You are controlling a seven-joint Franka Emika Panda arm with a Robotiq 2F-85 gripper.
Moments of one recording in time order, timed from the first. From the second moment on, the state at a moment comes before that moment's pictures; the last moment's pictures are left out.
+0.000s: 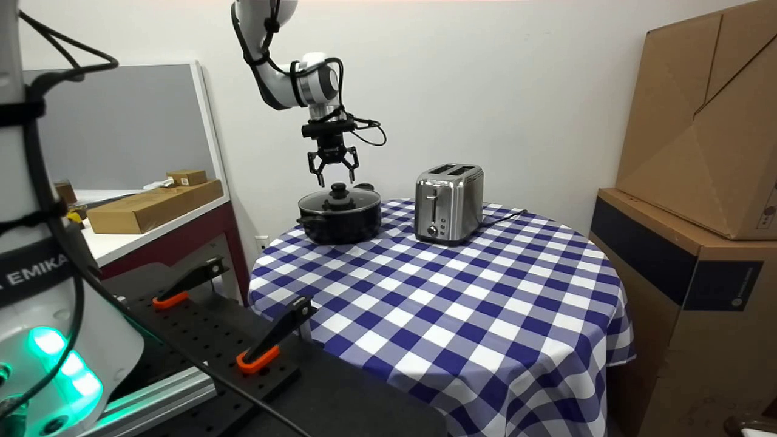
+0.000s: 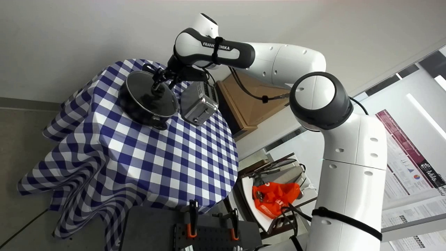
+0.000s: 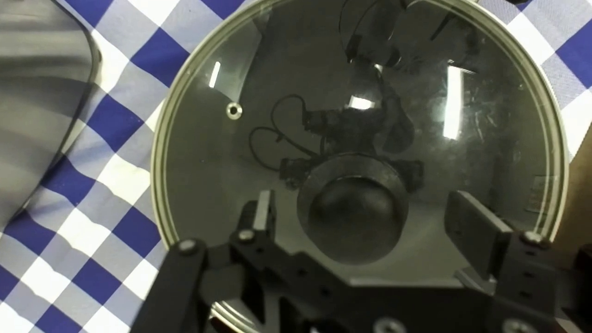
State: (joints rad) arm 0.28 0.93 0.14 -1.34 -0.29 2.18 -0.13
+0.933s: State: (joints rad) arm 0.29 0.99 0.14 -1.24 -0.29 2.15 -0.19
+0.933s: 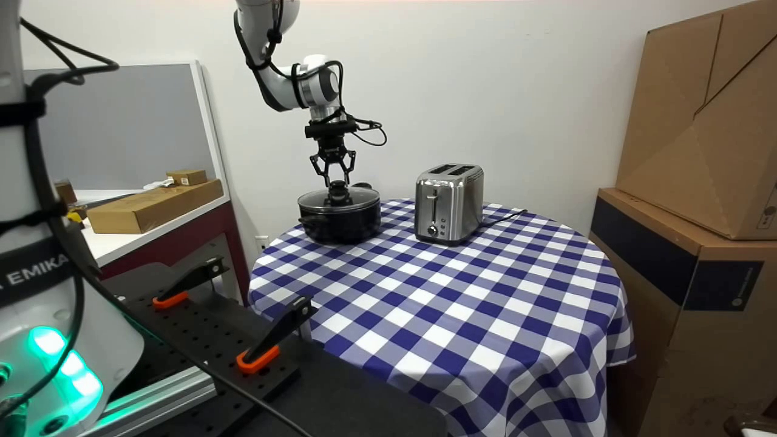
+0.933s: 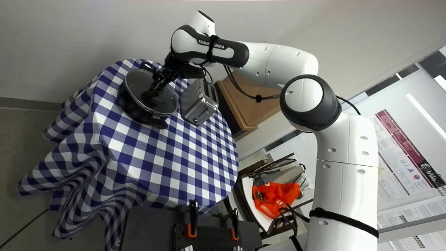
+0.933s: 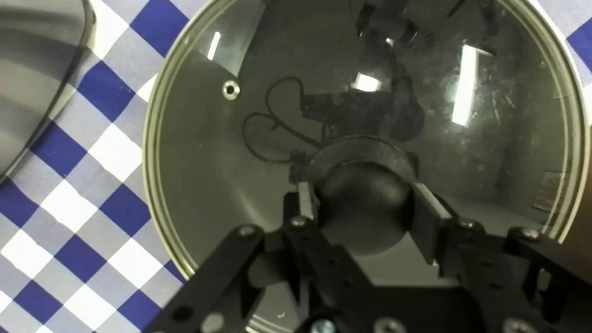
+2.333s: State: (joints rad) arm -0.06 0.34 -0.01 -1.87 -0.22 2.39 -0.25
